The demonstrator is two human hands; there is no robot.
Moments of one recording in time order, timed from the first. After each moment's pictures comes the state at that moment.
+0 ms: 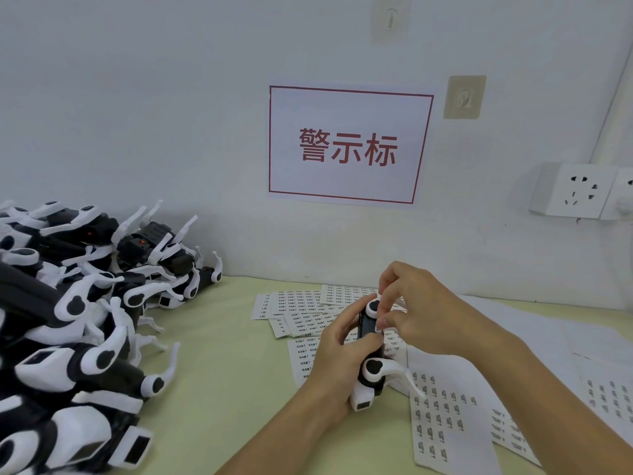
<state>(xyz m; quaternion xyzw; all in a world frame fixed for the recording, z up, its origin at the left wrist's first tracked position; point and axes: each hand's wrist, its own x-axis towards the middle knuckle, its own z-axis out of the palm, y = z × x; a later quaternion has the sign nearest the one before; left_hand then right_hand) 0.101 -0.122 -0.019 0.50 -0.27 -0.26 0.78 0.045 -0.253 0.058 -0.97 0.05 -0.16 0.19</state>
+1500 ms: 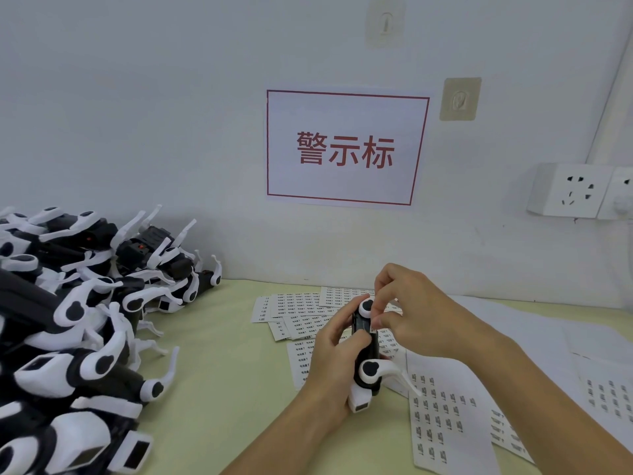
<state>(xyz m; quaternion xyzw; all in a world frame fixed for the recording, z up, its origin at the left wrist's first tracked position) 0.105 -0.125 -0.022 0.50 -0.22 -0.25 0.80 0.047 -0.251 0.056 -0.97 0.04 -0.16 0.20</state>
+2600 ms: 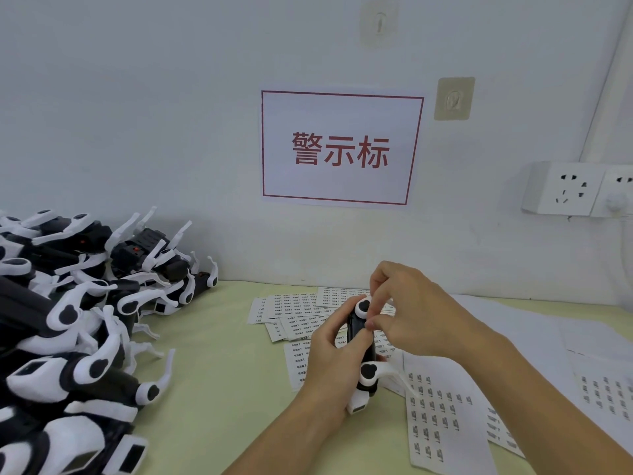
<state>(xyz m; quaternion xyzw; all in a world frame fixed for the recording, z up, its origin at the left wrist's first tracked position) 0.102 -0.127 -0.023 0.53 -0.24 -0.19 0.79 0.043 -0.246 0.059 -0.97 0.05 -0.18 0.15</state>
